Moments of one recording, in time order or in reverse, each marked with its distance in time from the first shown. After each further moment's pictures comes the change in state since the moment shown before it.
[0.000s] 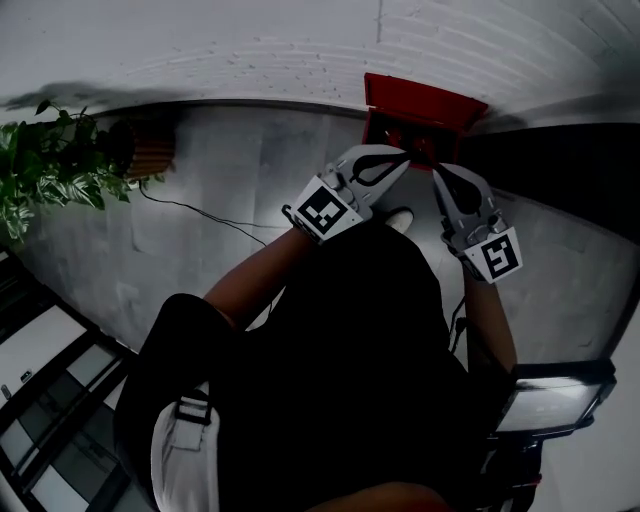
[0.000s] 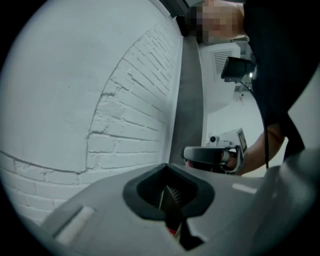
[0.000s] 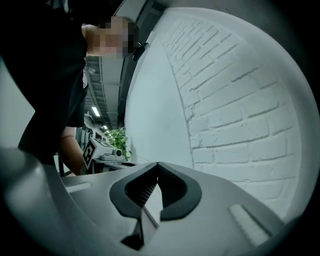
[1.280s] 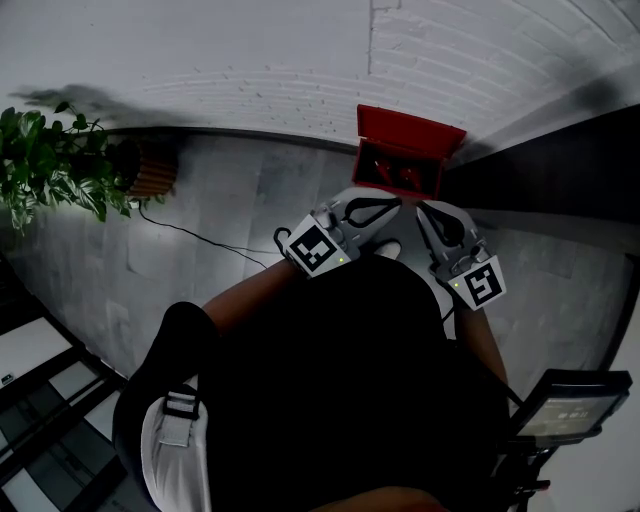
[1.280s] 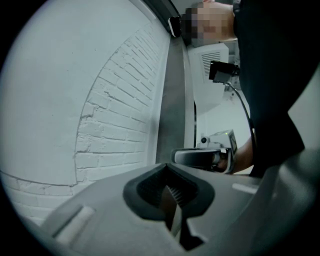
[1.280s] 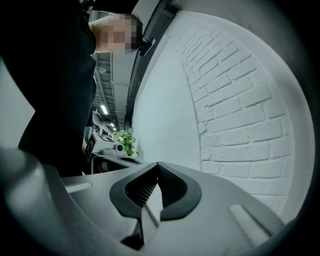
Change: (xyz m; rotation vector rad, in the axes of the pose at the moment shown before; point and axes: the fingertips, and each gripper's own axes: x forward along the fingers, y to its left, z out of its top) left arm -0.029 -0.086 0.050 0.051 -0.015 -0.068; right arm -0.045 0.058 0.044 -0.083 0.007 0.064
